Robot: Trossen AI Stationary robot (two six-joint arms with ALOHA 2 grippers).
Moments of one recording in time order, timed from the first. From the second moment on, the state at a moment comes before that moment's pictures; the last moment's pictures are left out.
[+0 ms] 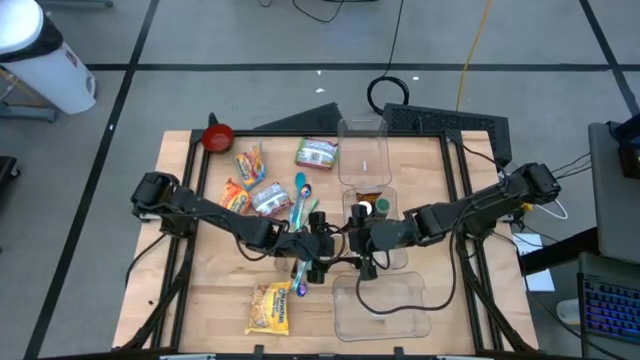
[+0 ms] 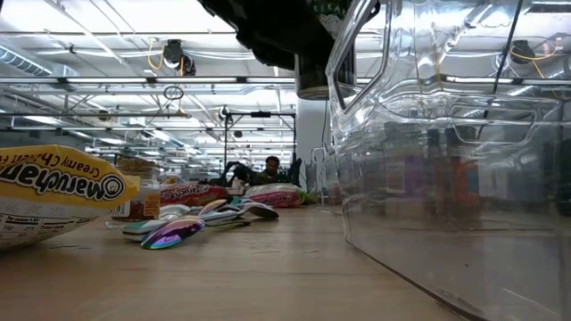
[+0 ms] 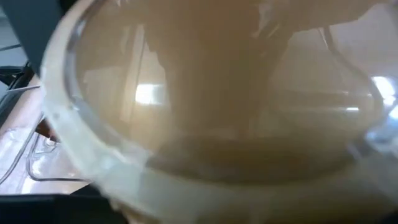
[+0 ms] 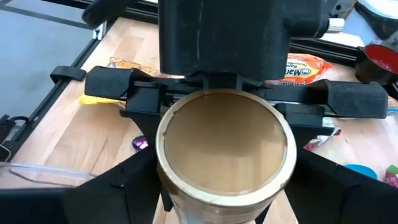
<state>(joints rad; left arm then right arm) -0.29 1.77 1.22 -0.05 -0.32 0.02 0.32 1.45 1.10 -0.16 0.23 -0.01</state>
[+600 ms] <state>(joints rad) -0.32 1.59 1.18 -0.09 -0.31 0.03 0.38 1.22 1.04 -0.36 0.30 0.09</state>
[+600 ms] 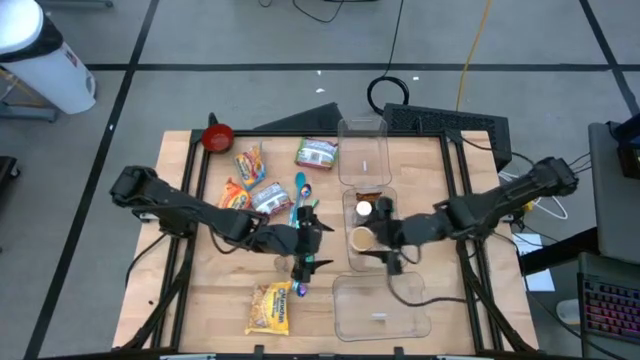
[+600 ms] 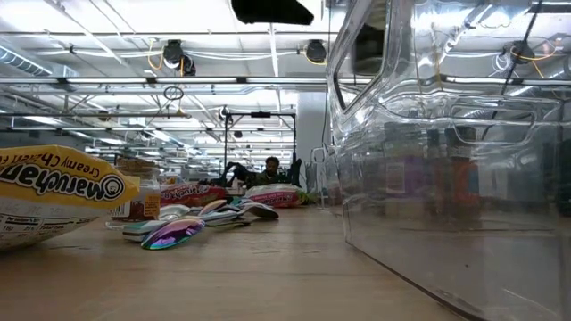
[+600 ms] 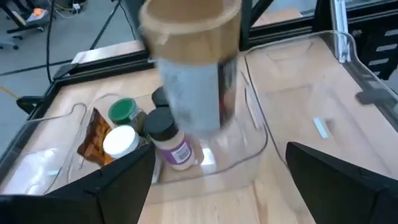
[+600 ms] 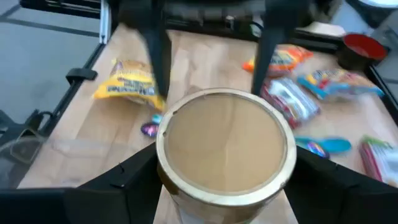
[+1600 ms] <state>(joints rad) -0.28 1.48 0.95 0.14 -0.32 -0.03 0.55 0.96 0.51 -0.22 0.44 0.34</state>
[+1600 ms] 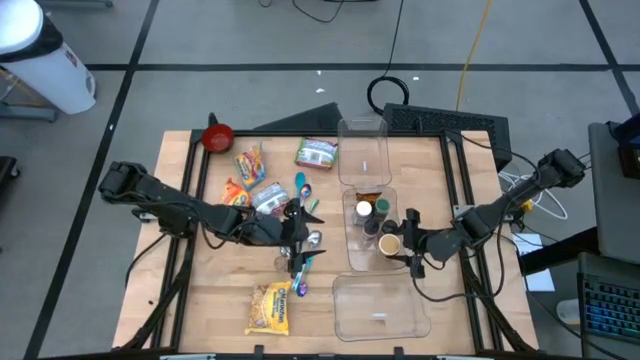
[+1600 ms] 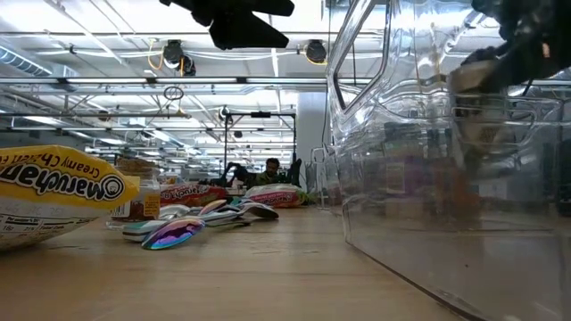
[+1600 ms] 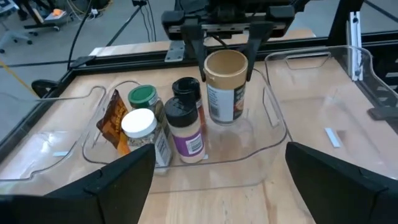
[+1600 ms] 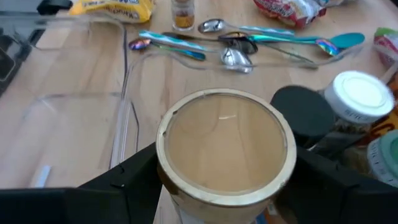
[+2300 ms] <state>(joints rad) -0.28 1.48 0.95 0.13 -0.31 -0.04 0.57 0.96 0.40 -0.14 0.44 0.41</state>
